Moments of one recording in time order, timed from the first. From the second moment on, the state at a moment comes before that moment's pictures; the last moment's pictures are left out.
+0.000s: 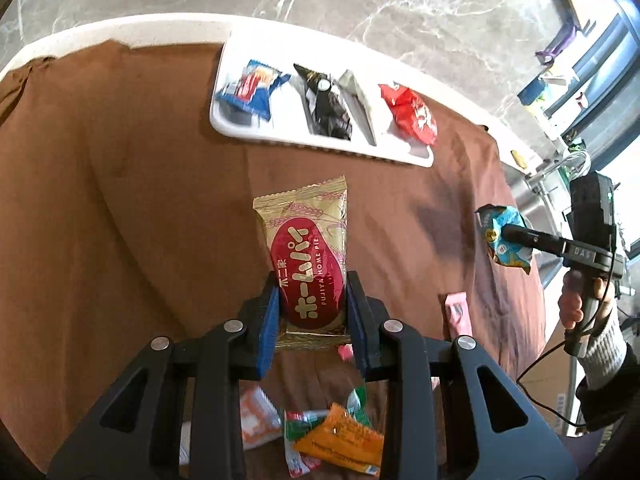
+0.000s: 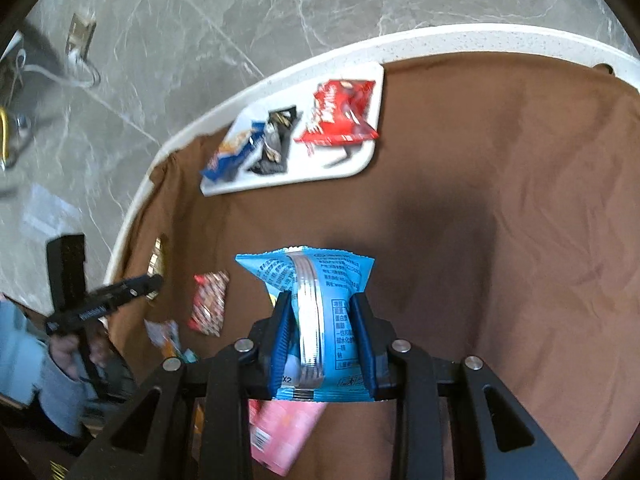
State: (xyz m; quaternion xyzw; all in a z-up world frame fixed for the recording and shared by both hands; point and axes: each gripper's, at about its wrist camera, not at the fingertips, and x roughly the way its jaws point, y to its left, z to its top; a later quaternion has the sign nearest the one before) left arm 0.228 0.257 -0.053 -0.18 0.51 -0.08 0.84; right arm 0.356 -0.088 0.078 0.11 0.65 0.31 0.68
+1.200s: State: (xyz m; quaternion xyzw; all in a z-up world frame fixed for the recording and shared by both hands) left arm 0.462 0.249 -0.088 -0.09 0.52 -0.09 0.85; right arm 0.505 0.069 0.004 0.13 0.65 0.28 0.69
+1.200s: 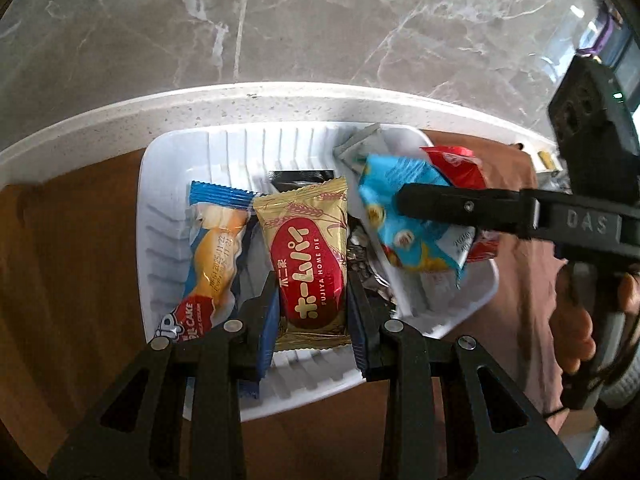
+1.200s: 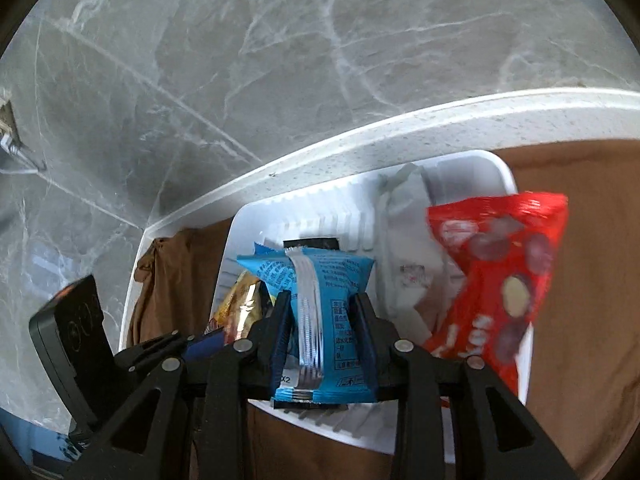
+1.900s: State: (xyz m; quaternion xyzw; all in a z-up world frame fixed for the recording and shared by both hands) left arm 0.439 0.248 -0.058 -0.09 0.48 -0.07 0.87; right arm 0.481 0.061 0.049 0.10 0.61 0.29 0.73
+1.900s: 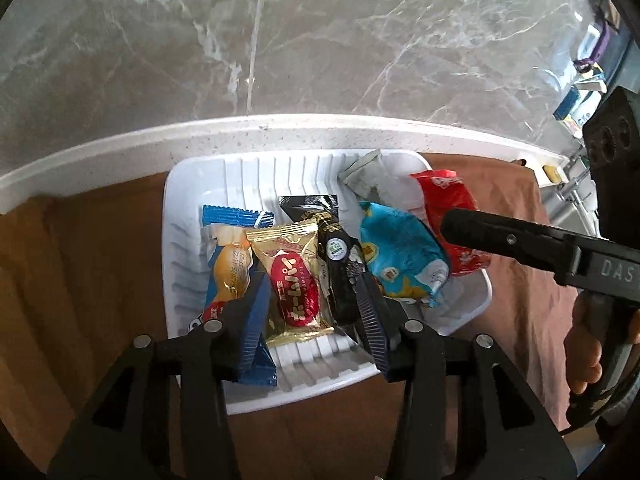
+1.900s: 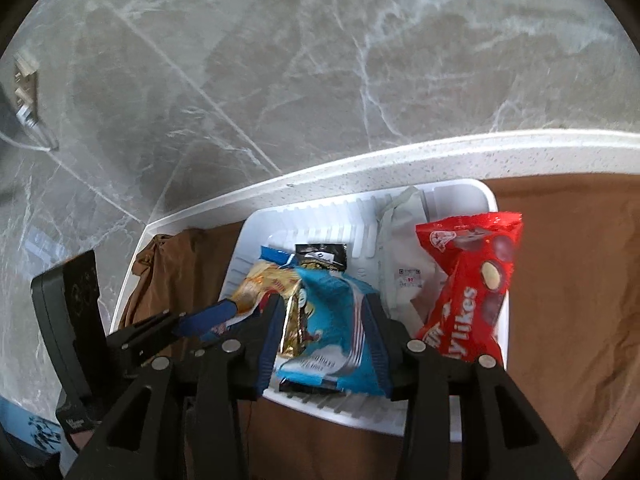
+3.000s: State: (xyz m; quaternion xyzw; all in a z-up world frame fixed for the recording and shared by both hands) left arm 0.263 0.213 -0.028 -0.05 0.48 -0.08 0.87; right arm 0.323 -0.002 0.109 0.02 0.59 0.28 0.75
